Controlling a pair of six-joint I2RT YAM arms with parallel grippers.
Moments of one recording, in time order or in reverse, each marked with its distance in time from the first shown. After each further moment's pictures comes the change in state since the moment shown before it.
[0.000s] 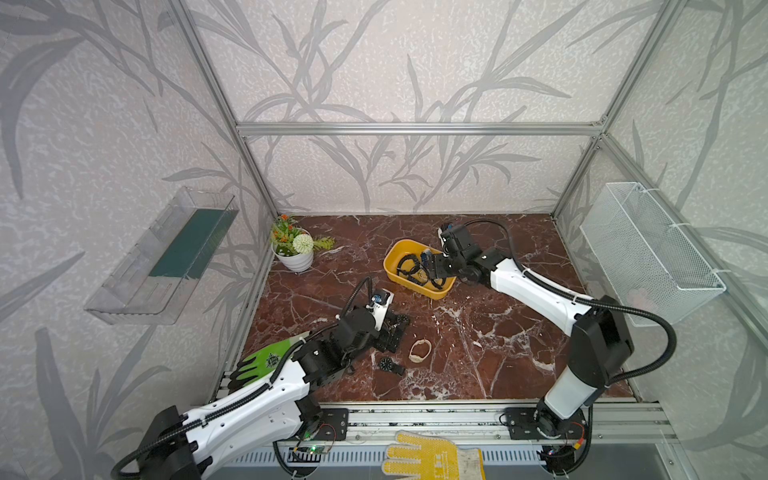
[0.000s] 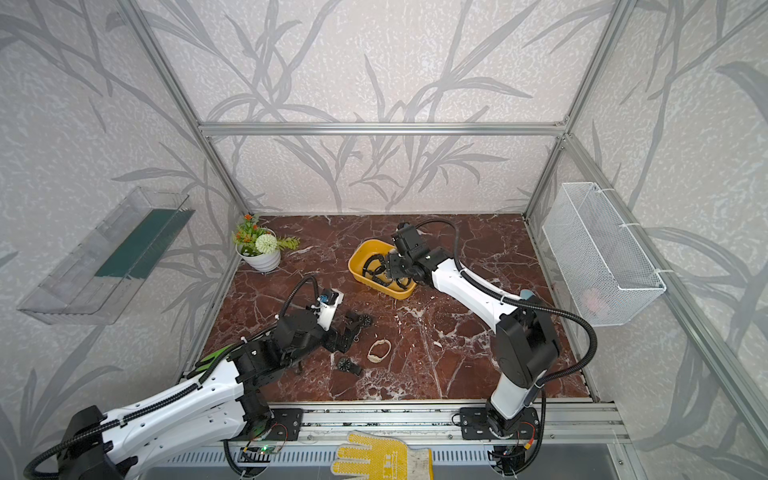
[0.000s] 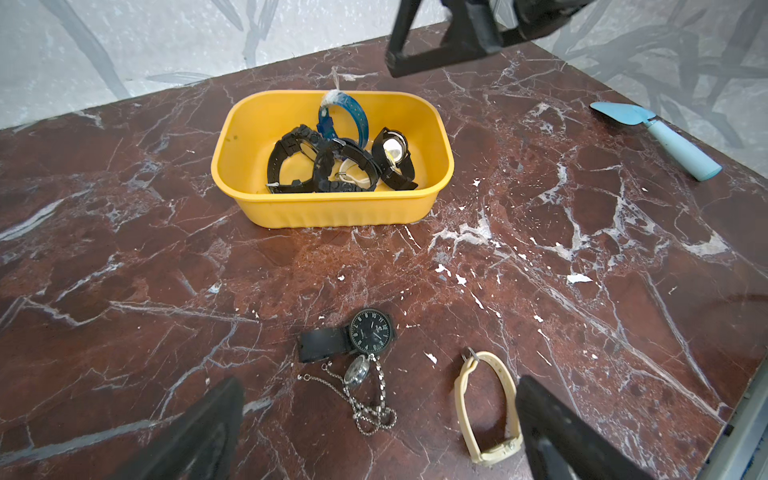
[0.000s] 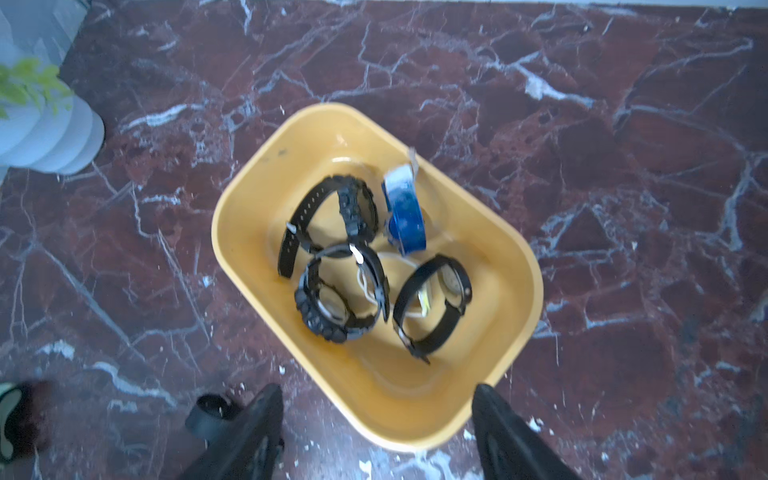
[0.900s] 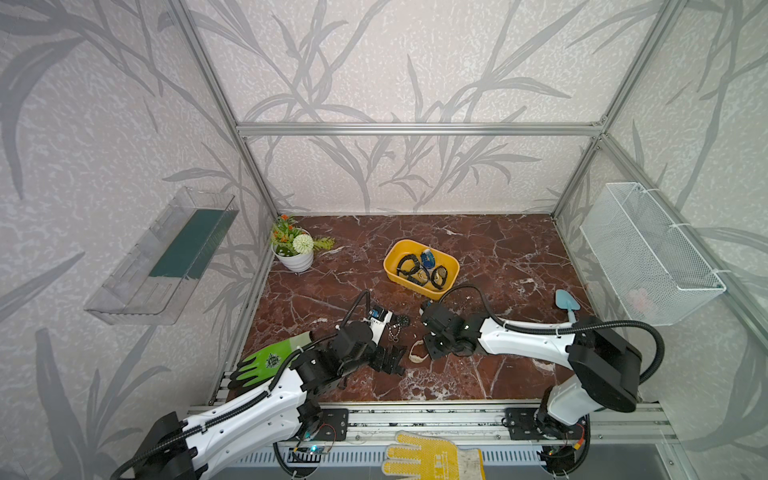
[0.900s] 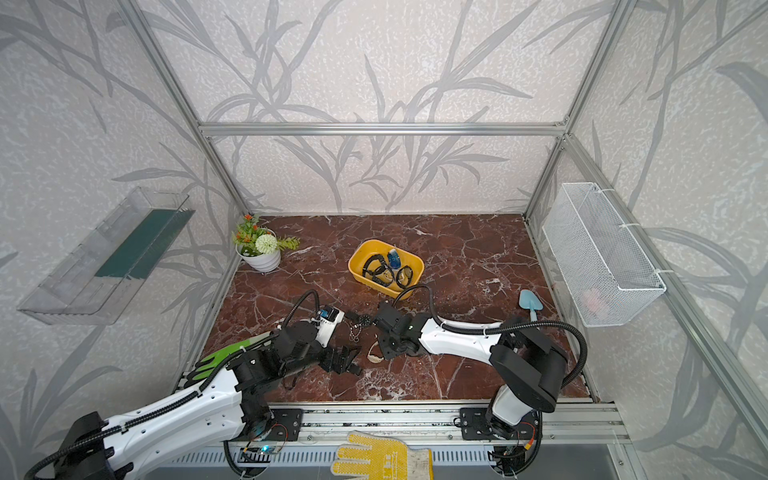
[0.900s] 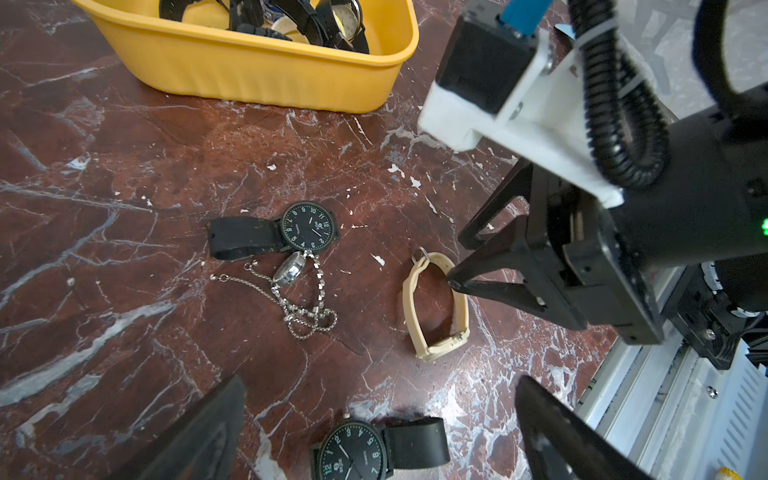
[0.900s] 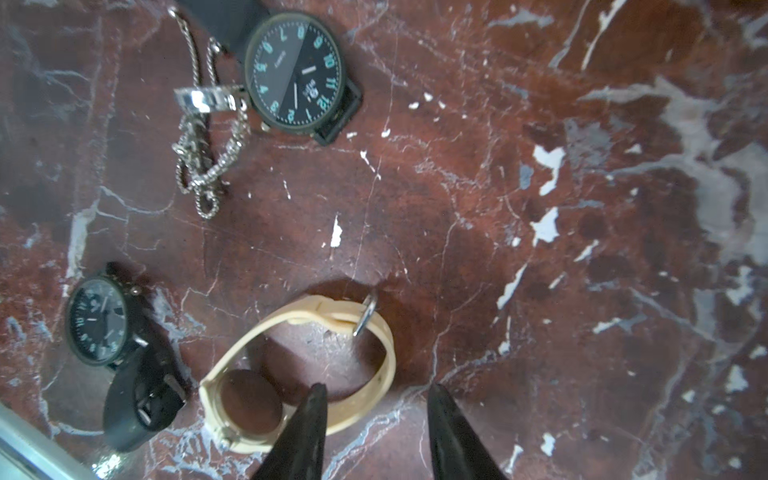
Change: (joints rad) left arm 0.000 -0.051 -0.116 -0.058 0.200 -0.138; right arm 0.366 -0.060 -0.453 0.101 -0.057 0.164
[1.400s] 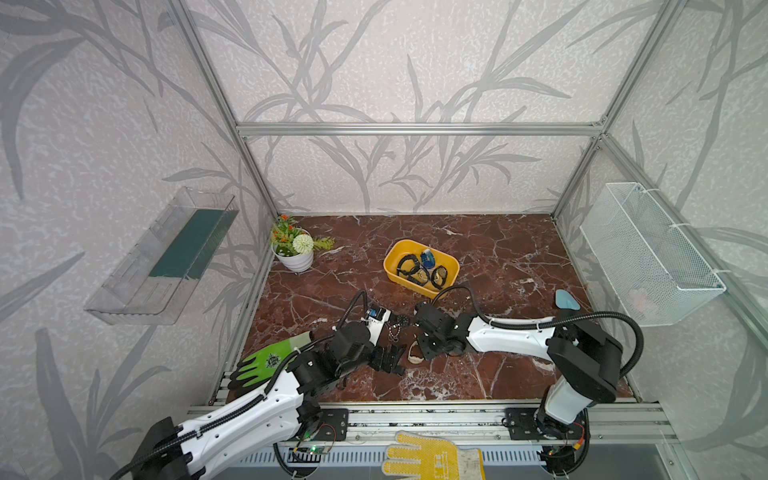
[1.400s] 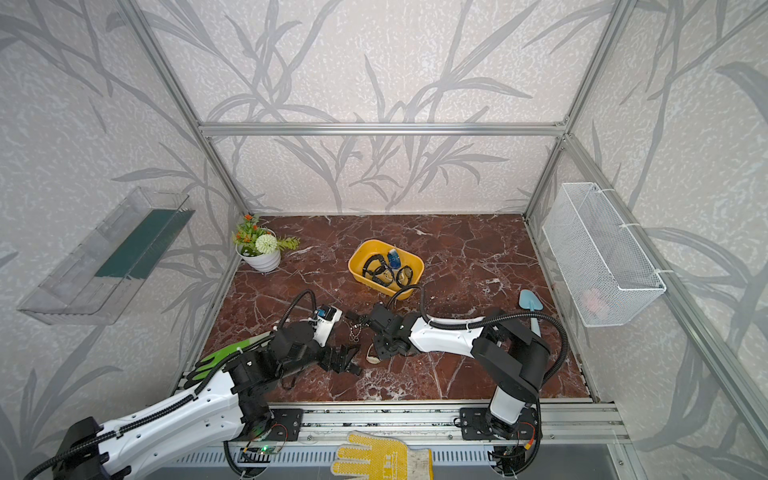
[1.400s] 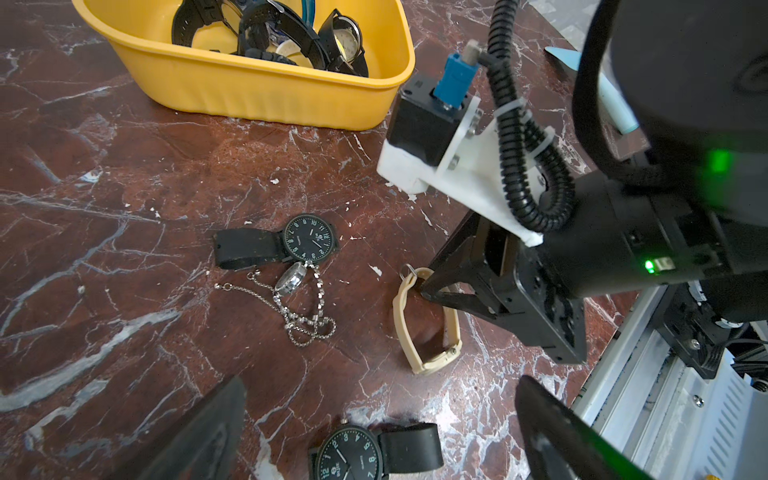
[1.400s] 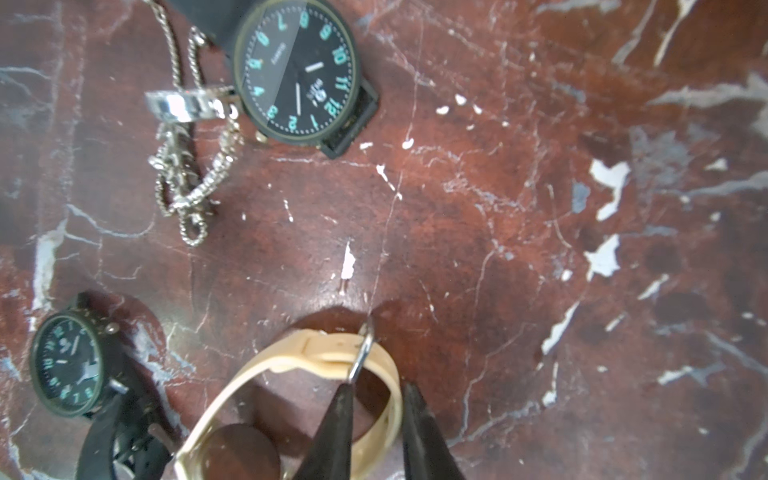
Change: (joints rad) left arm -0.001 -0.036 0.000 -0.001 -0.010 -0.009; right arm 0.009 0.092 0.043 0.028 0.004 0.017
